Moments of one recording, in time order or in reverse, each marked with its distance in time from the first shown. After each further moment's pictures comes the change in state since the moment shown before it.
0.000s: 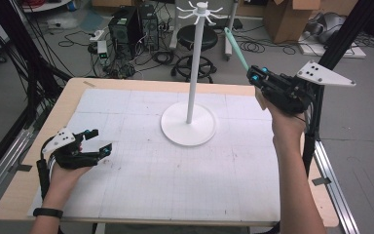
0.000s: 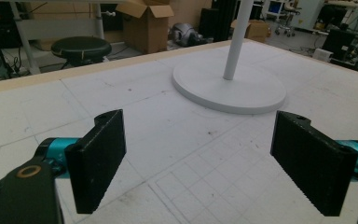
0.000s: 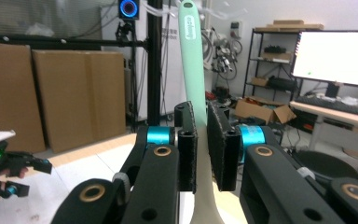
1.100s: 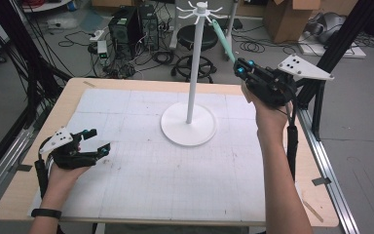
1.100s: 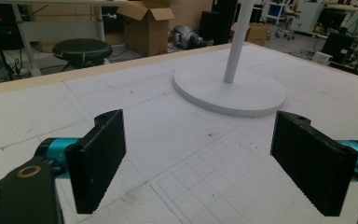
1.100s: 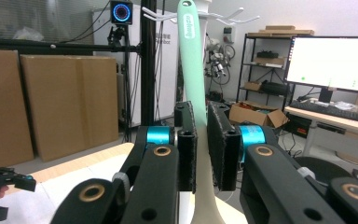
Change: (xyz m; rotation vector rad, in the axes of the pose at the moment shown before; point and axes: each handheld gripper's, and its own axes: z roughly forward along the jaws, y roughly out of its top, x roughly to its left) left arm 0.001 0.001 -0.004 -0.012 0.001 0.000; right arm 0.011 0.001 0.033 -0.015 -0.037 -0.003
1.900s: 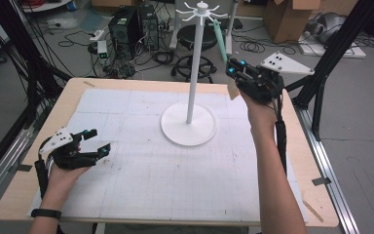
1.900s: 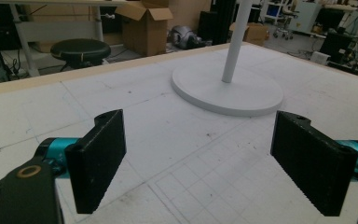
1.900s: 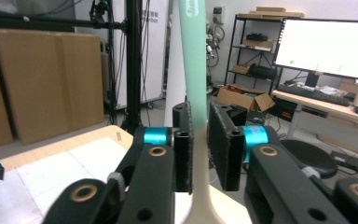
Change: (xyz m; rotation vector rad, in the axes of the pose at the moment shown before) left arm -0.001 0.000 0.000 0.002 -0.006 0.000; right arm -0.001 -0.010 0.026 0.085 -0.057 -0.036
